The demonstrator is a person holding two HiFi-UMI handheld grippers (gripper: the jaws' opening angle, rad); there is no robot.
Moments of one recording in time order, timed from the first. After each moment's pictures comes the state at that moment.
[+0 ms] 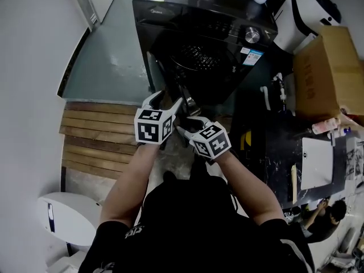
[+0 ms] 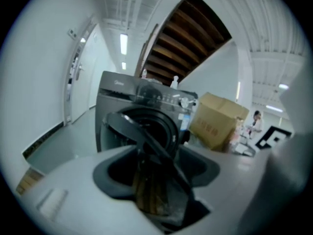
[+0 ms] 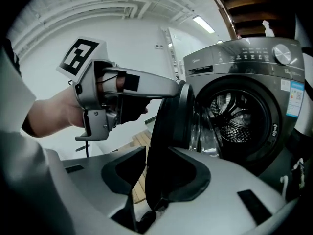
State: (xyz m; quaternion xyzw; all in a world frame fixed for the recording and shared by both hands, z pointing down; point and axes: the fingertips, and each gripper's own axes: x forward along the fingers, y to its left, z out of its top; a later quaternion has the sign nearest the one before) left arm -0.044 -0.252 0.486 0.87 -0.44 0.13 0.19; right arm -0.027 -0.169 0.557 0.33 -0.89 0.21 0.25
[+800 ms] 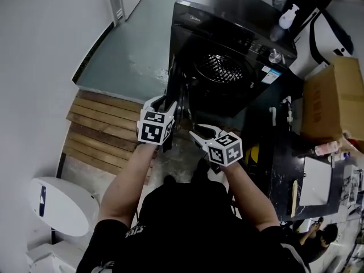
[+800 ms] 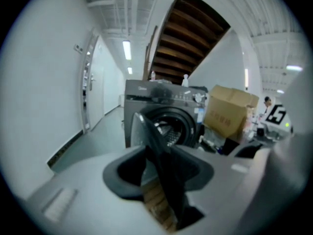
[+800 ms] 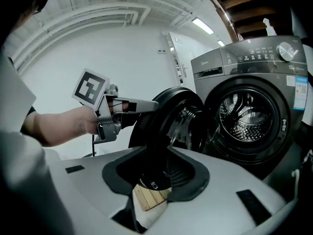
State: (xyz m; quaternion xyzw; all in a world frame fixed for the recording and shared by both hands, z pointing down) left arm -0.148 -0.234 0.498 0.84 -0.50 0.17 0.14; right arm -0.065 -0.144 0.543 0.31 -0.90 0.23 0.21
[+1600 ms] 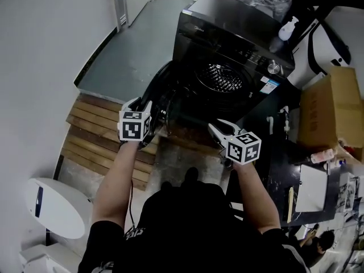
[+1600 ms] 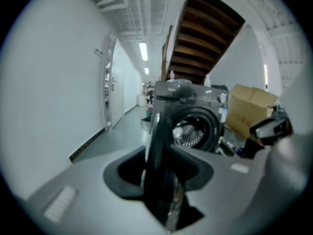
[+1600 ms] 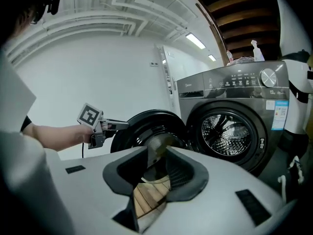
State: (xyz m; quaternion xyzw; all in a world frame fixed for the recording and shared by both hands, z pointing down) left arm -0.257 -0.247 0.501 0.78 -0.59 0.17 0.15; right arm -0.010 -0.181 0.486 0.38 -0.89 0.19 0.17
